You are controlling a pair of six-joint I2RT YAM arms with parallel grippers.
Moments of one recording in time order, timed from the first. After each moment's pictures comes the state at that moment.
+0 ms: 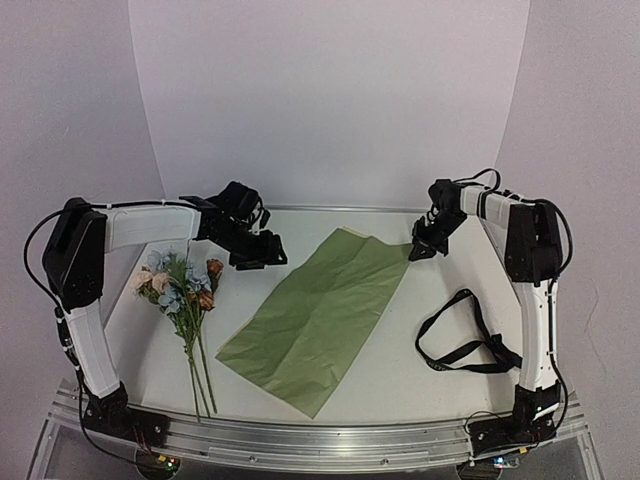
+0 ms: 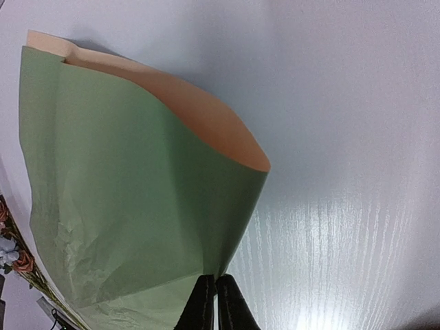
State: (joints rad) left arm -0.62 1.86 1.41 -0.48 0.21 -0.55; right arm 0.20 2.33 1.97 -0.95 -0.36 0.46
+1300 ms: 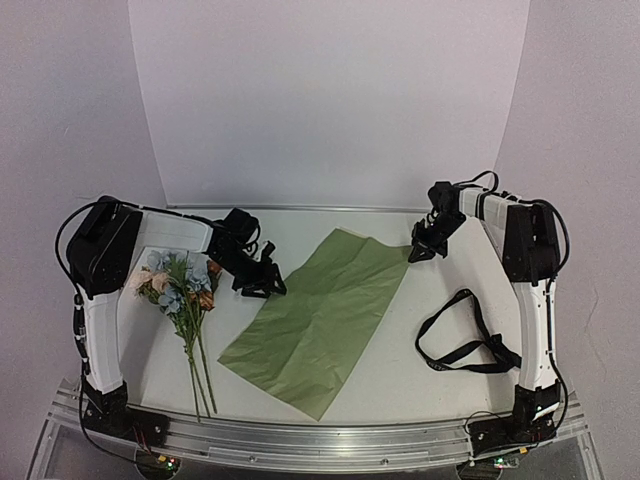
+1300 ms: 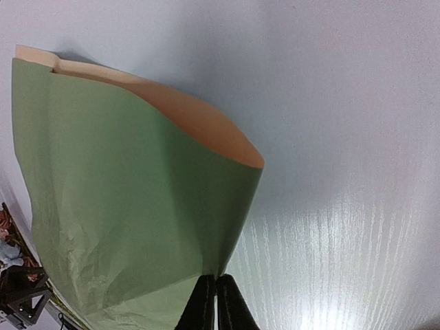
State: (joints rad) left arm -0.54 2.04 1.36 -0.44 0.49 -0.47; right arm 0.20 2.36 1.99 -0.95 -0.37 0.49
